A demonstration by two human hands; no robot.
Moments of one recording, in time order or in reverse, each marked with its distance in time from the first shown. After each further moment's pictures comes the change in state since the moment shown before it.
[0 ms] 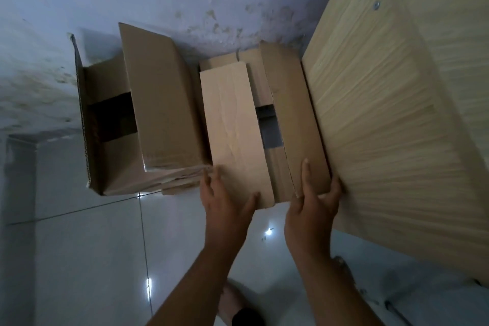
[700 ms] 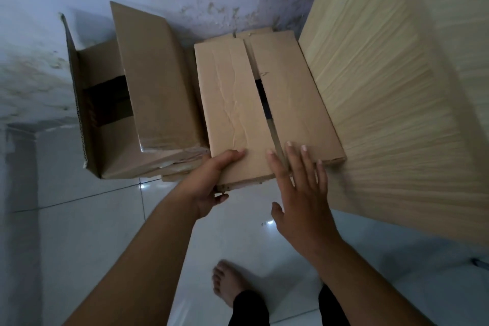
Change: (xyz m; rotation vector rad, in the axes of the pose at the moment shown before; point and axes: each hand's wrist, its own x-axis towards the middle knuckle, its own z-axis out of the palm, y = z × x) left_hand 0.035 0.023 -0.053 -0.588 -0.467 -0.559; right_hand -0.009 0.011 -0.025 -0.538 -0.203 -0.614
